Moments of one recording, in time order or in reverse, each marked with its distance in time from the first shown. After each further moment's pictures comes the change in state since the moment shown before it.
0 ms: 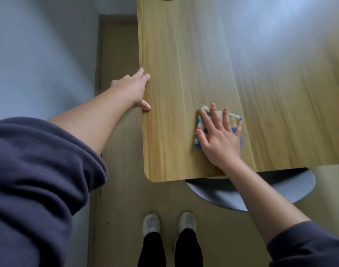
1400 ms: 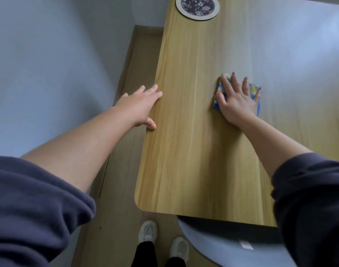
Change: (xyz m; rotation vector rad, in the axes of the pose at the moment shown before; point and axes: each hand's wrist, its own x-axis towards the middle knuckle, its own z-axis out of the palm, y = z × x) left_hand 0.018 -0.011 0.018 -0.104 0.062 0.007; right_hand 0.205 0.023 -0.035 0.010 0.003 -0.104
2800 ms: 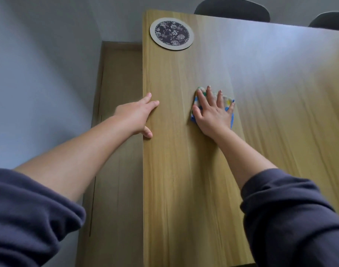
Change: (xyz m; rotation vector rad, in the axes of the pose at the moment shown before) left_hand 0.086 -0.009 -0.064 0.035 -0.029 0.117; right_hand 0.056 -0.044 -0.005 0.003 0.011 0.118
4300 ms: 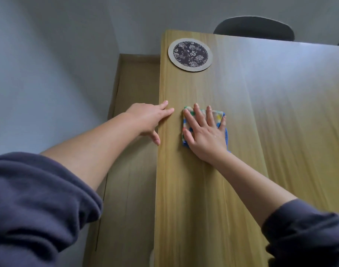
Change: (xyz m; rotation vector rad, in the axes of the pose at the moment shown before) left_hand 0.050 -0.030 -0.042 0.309 -0.040 0.160; right_hand 0.019 -0.057 0.007 -0.046 0.006 -0.259
